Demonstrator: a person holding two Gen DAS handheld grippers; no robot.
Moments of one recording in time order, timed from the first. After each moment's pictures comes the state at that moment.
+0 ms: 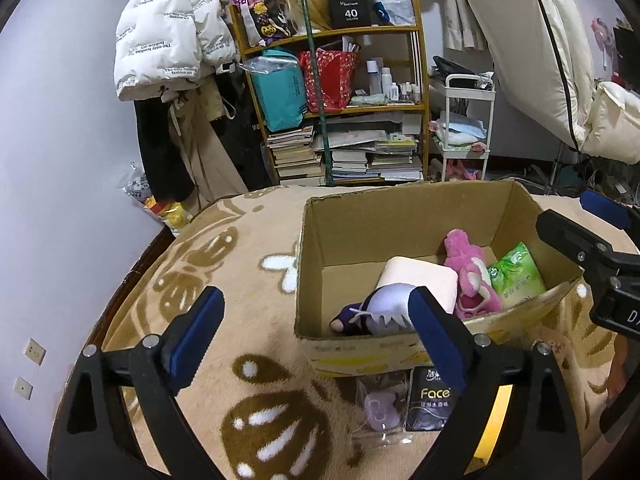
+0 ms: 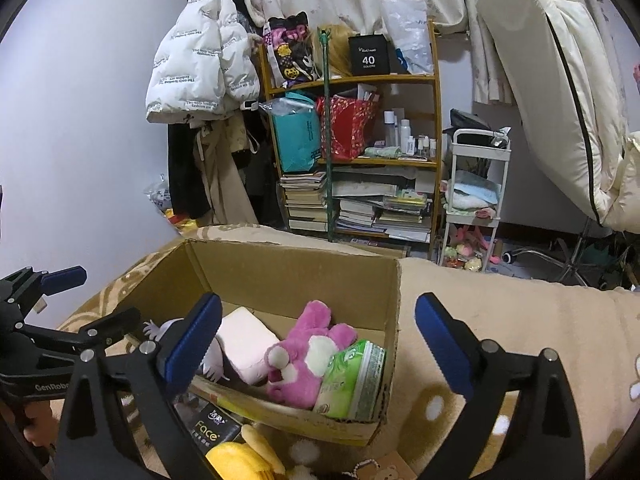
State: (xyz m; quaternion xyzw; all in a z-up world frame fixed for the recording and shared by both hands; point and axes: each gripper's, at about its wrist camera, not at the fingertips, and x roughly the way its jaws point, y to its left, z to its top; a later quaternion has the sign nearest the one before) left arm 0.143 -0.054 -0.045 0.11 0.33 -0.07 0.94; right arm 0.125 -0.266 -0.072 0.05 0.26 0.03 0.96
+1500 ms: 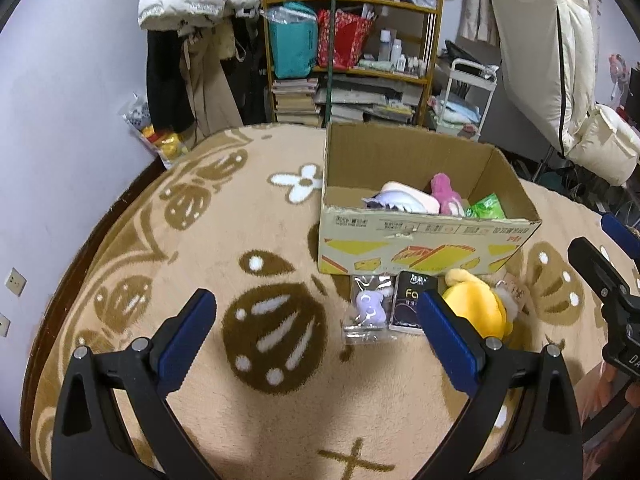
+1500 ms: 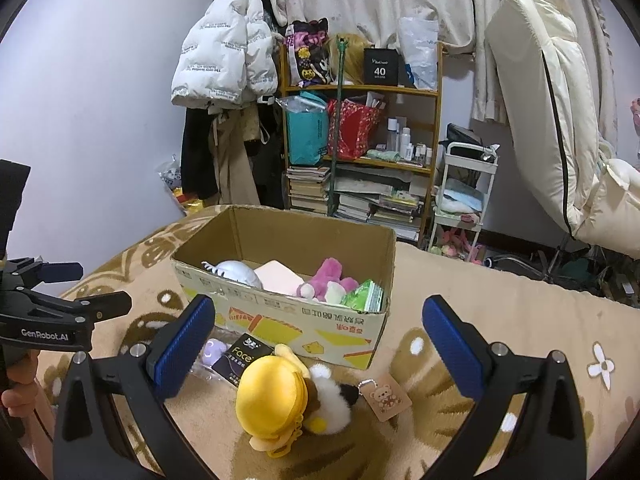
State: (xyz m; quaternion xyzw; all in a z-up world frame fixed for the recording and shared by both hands) left arm 0.084 -0.005 -0.048 0.04 0.42 -0.08 0.90; right arm 0.027 -0.241 -0.046 0.00 0.27 0.02 0.96
